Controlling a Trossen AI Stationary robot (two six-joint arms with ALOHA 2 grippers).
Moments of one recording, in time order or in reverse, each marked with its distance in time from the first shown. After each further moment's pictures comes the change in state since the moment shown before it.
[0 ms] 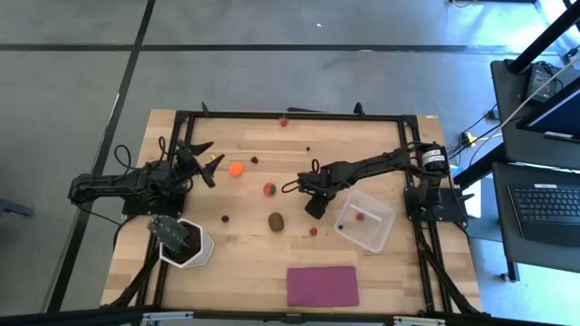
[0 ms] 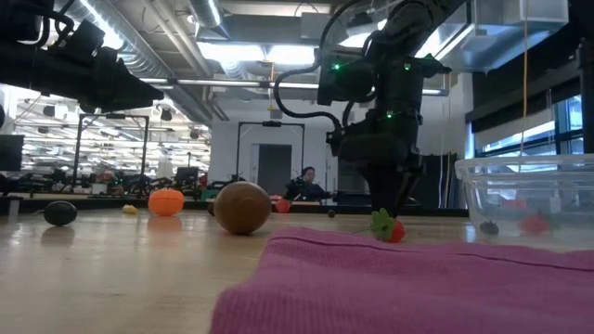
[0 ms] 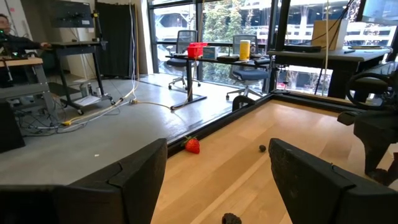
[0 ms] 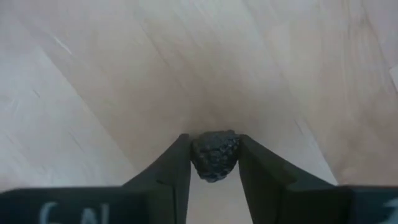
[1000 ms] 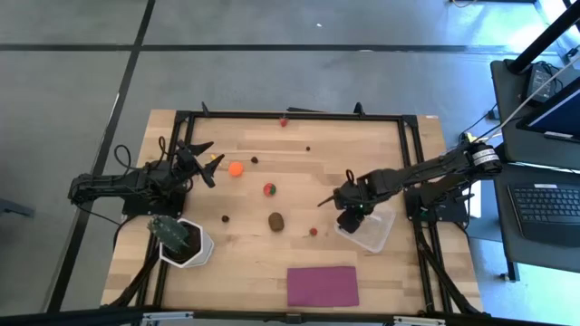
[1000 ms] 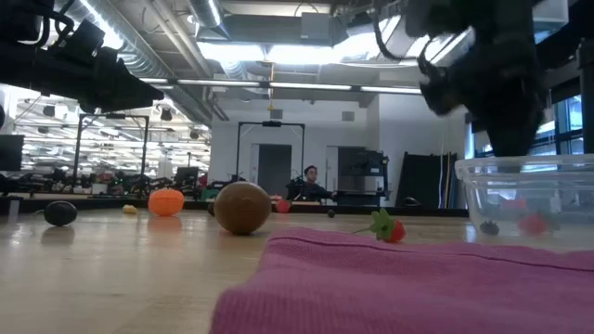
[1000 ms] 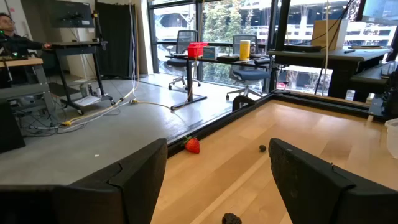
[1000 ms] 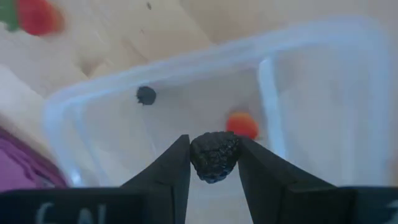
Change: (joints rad) left arm 0.000 0.000 0.000 0.000 0.000 0.002; right arm 0.204 -0.433 -0.254 -0.206 -0.134 0.406
